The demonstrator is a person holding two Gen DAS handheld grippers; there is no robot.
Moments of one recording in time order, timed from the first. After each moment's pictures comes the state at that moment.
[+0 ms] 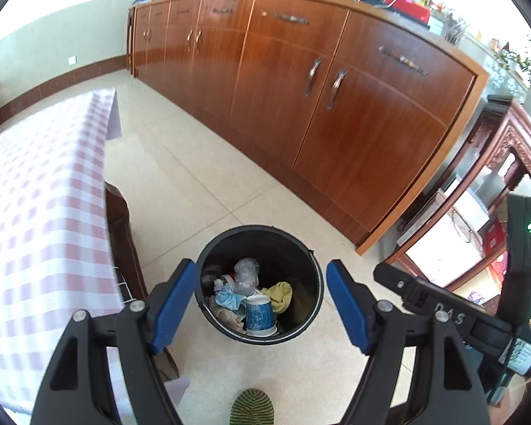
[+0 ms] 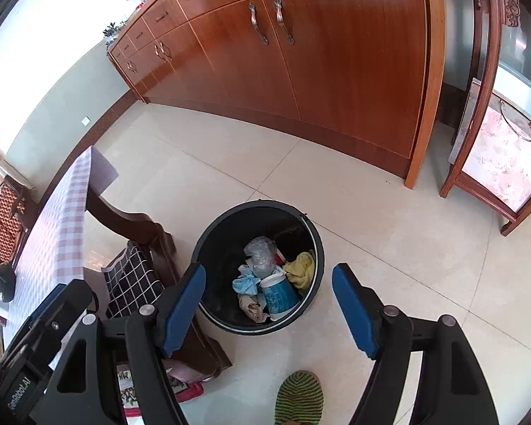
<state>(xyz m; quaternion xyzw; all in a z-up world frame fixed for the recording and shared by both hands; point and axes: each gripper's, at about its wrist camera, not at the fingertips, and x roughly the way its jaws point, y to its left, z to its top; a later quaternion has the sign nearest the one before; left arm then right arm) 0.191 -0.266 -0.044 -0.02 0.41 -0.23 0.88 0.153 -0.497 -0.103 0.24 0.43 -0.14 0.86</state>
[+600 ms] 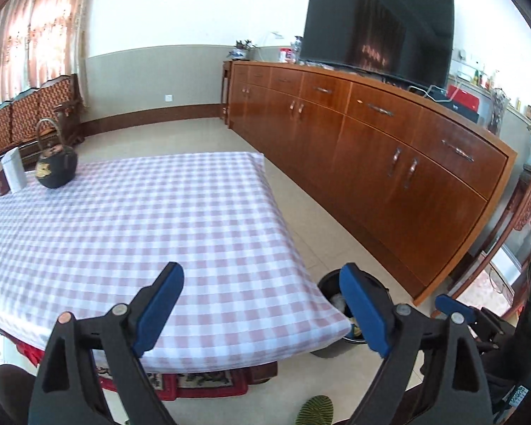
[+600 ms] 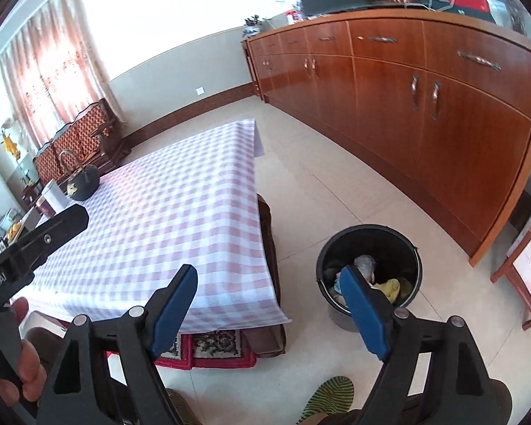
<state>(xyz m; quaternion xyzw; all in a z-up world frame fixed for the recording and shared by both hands) 0.106 -0.087 0.039 -0.05 0.31 -0.06 0.95 0.088 -0.291 -0.012 0.09 0.36 0.05 0.93</state>
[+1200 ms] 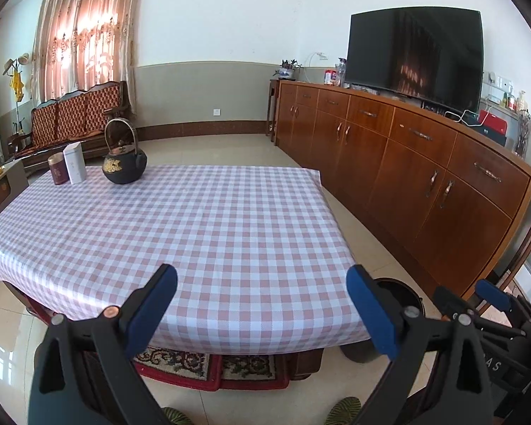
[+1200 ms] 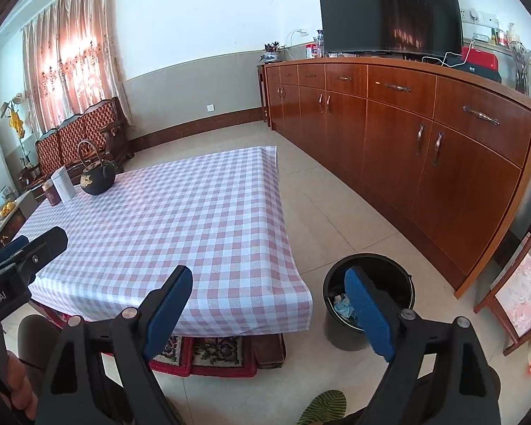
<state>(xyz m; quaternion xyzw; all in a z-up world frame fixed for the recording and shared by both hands) 0.050 -0.028 0.046 -0.05 0.28 0.02 0.96 0.043 -0.229 0.021 0.03 0.30 0.04 0.95</state>
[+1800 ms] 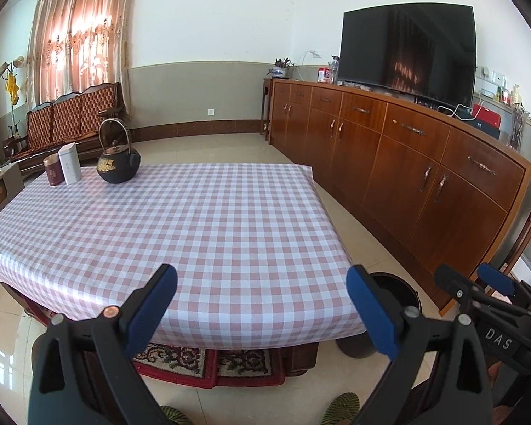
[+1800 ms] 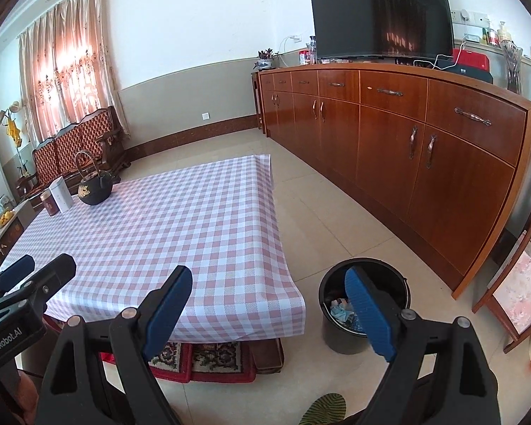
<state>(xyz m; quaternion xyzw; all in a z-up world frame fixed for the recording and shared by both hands) 0.042 -0.036 0.044 -0.05 0.28 0.01 0.96 0.040 -0.238 0.026 0.04 0.29 0.03 0.96</state>
